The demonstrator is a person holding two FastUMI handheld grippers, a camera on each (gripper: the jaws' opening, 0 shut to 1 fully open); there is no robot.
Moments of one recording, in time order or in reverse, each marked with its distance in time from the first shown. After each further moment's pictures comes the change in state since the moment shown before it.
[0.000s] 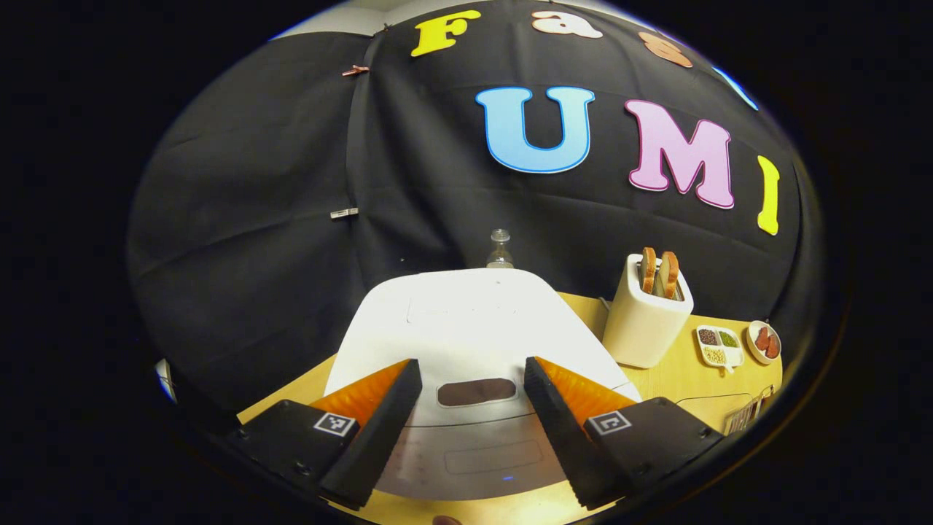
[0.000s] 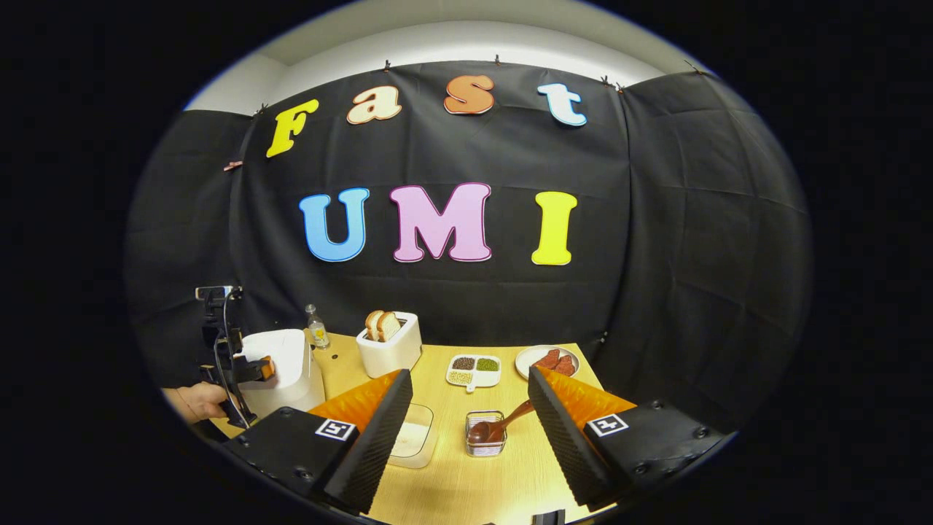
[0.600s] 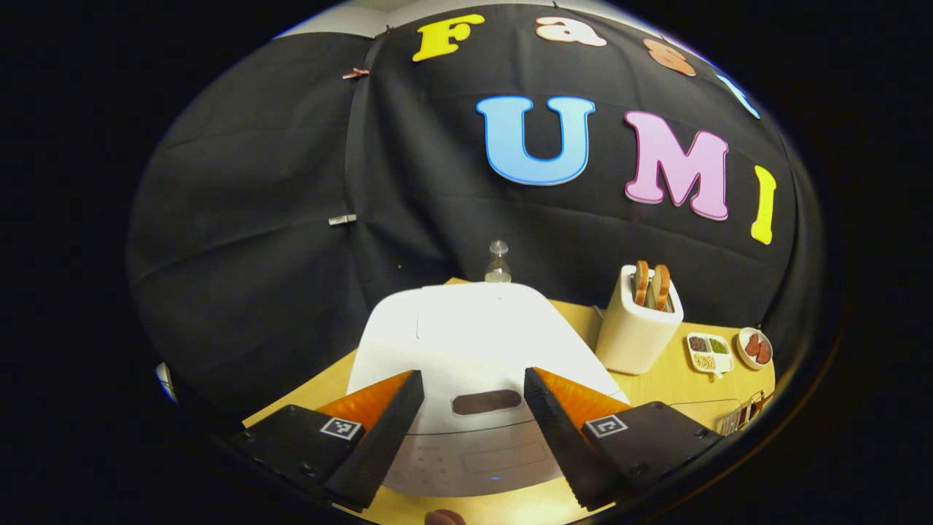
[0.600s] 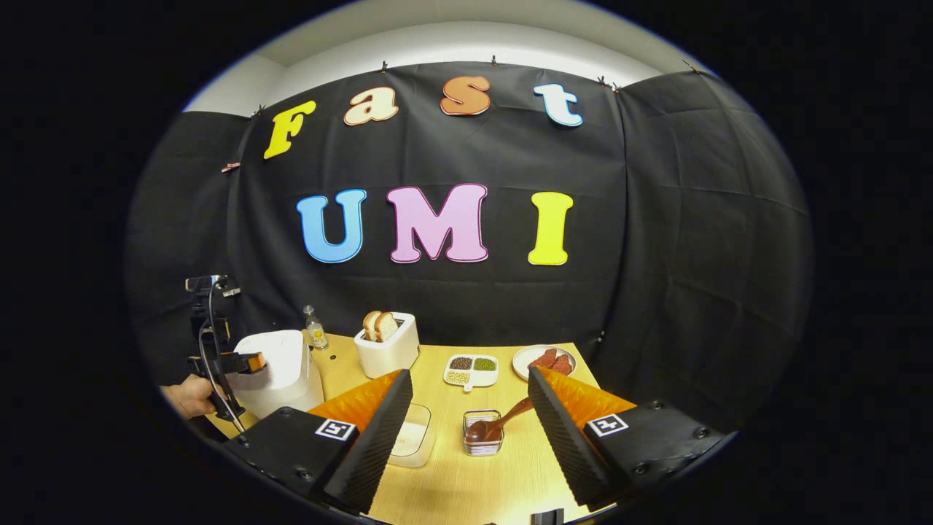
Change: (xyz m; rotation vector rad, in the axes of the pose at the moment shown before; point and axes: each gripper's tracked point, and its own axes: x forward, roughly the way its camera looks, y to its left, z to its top) left arm -0.028 0.007 0.033 -0.040 -0.081 -0.035; right arm -0.003 -0.003 0.001 0.006 -0.001 -0.009
